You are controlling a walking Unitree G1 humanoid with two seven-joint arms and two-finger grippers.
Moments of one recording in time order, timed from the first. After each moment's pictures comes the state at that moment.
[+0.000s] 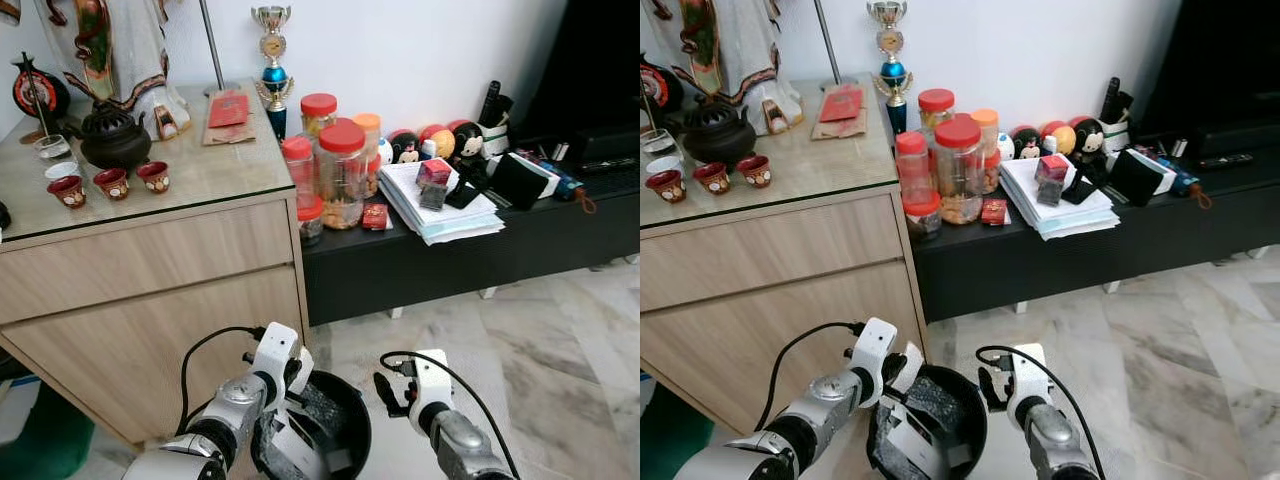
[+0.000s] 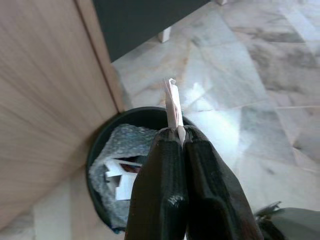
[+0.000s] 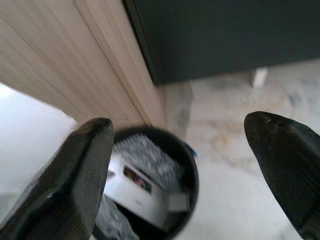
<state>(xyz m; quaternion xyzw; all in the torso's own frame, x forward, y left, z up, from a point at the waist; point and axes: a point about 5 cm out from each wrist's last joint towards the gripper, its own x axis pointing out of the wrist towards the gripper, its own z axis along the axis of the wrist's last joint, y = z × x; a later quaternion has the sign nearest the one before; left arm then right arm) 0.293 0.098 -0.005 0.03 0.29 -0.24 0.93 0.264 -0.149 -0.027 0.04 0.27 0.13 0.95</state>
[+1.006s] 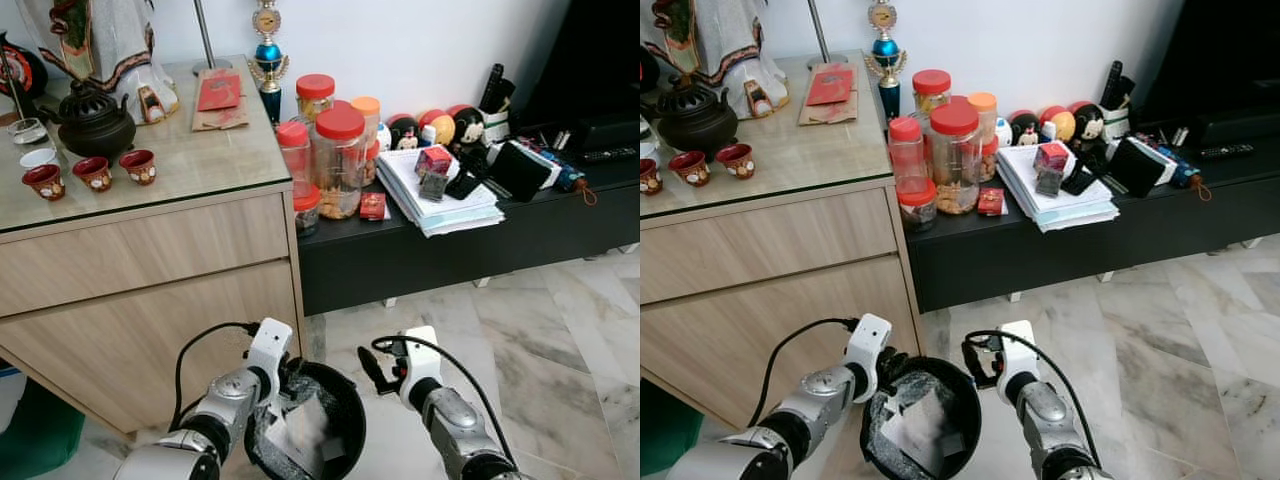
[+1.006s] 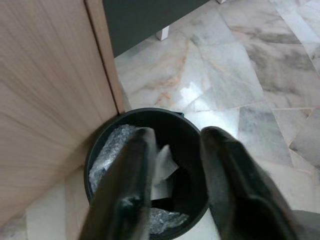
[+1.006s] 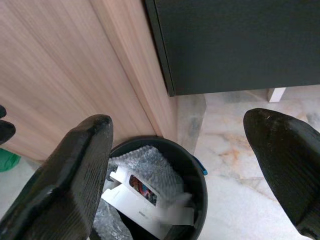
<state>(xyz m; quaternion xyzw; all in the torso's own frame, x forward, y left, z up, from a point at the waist) 0.298 0.109 -0.001 0.04 0.28 -0.24 0.93 0.273 -0.138 -0.016 0.04 0.23 0.17 0.96</state>
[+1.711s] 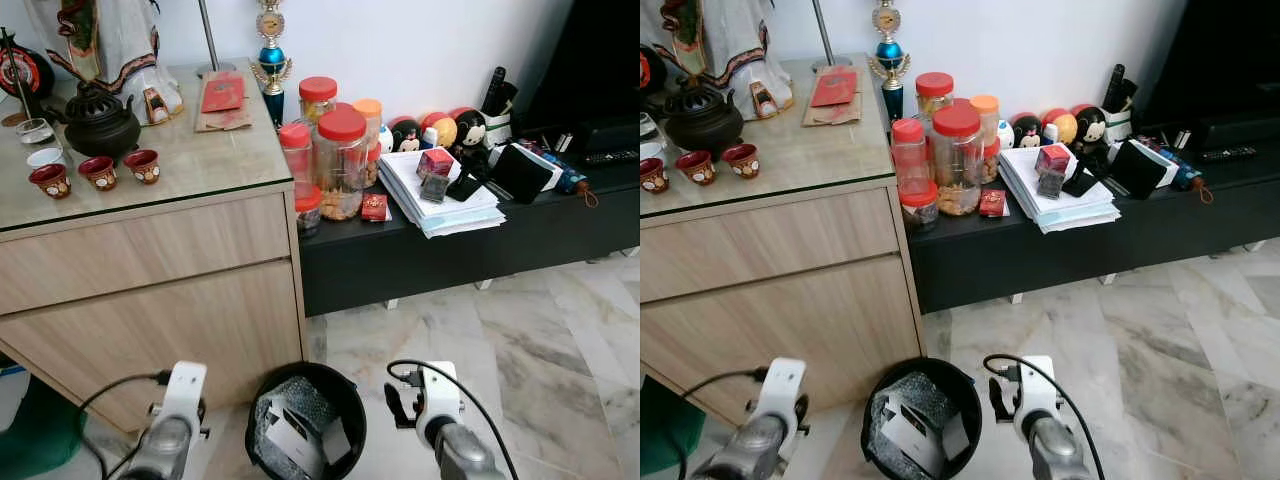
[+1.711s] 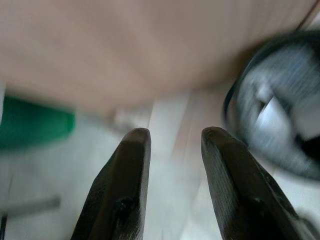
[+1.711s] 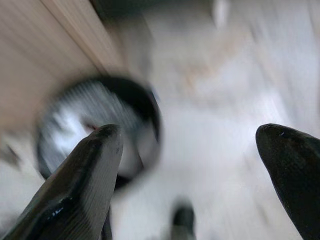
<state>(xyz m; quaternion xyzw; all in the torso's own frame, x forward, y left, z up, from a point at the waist) 0.216 0.227 -0.057 0.10 0.39 0.08 0.91 0.207 -0.171 -0.070 0.03 0.38 0.00 0.92</state>
